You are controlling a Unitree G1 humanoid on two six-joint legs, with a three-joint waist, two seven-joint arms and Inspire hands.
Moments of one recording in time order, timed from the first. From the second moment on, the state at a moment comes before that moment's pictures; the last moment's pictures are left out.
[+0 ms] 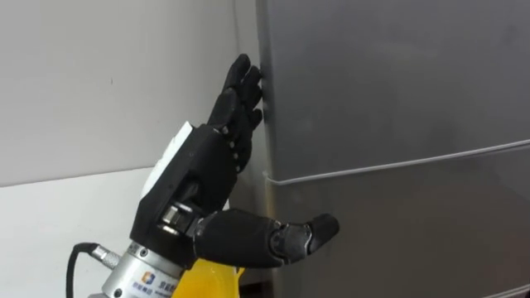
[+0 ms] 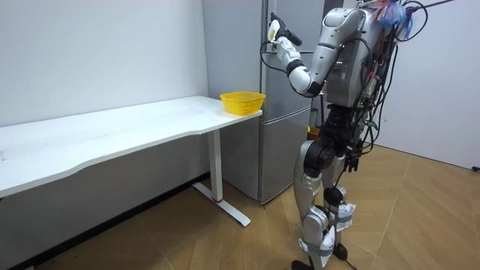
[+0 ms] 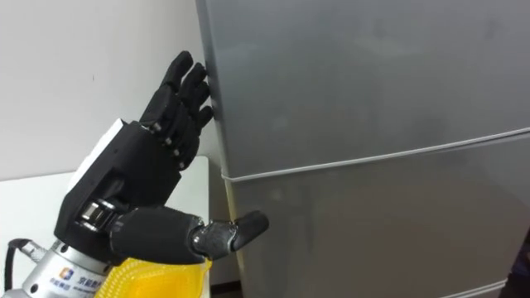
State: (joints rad) left arm -0.15 0.22 -0.13 -0.53 -0.27 0.08 -0.17; right arm 0.05 -0.23 0.06 1.34 -0.40 0.11 0.12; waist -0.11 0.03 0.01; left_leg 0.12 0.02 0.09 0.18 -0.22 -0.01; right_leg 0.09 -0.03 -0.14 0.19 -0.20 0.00
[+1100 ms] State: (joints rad) left arm -0.15 0.18 -0.16 -0.53 -0.30 0.08 -0.28; right arm 0.05 -0.23 0.06 1.33 -0.40 0.11 0.16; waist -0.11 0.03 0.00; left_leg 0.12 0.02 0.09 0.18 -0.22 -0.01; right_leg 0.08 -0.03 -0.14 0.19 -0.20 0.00
